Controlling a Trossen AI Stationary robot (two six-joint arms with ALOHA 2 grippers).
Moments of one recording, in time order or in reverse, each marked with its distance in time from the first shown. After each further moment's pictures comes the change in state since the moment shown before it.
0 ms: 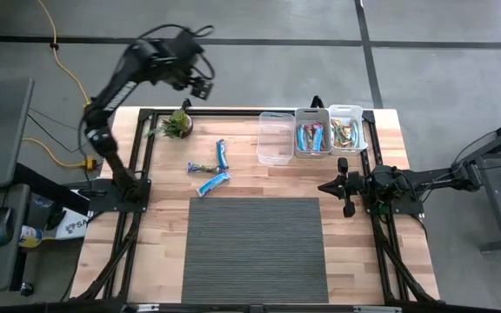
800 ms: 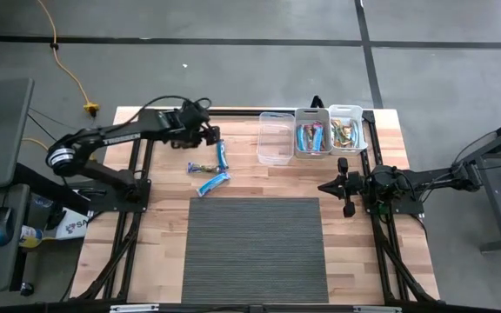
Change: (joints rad) left arm -0.176 -0.368 -1.207 0.886 0.174 -0.708; right arm 0.000 0.000 0.000 0.000 0.000 0.000
